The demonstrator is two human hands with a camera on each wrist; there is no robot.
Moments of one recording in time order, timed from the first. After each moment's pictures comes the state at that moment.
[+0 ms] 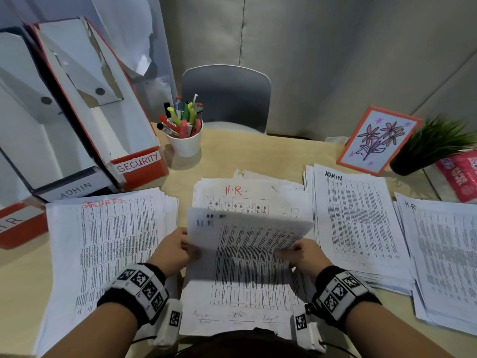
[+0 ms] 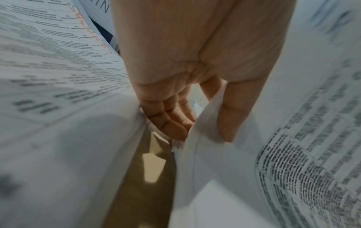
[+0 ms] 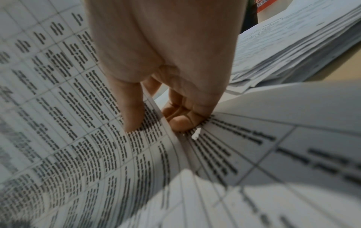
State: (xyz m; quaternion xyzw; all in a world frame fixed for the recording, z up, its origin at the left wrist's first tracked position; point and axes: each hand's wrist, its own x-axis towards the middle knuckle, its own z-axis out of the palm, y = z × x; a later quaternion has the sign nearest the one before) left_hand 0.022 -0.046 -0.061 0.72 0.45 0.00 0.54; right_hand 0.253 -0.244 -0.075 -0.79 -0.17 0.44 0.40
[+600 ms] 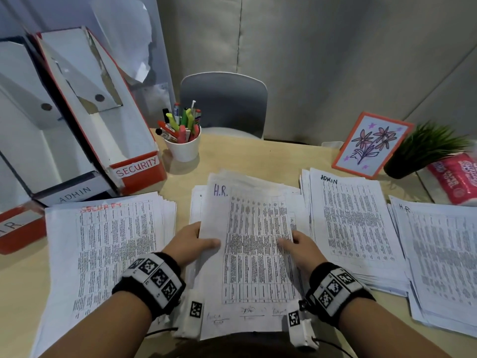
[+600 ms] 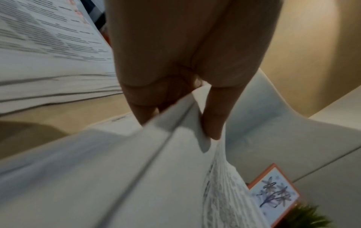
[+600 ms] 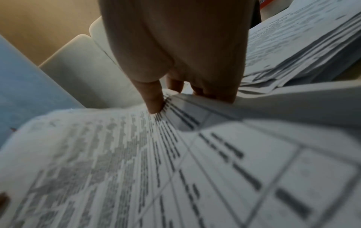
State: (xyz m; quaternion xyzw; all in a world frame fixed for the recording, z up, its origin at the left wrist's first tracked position) left_hand 0.057 -0.054 -0.040 0.64 0.43 0.02 0.63; right_hand 0.252 -0.231 -0.060 -0.82 -0.14 0.41 0.38
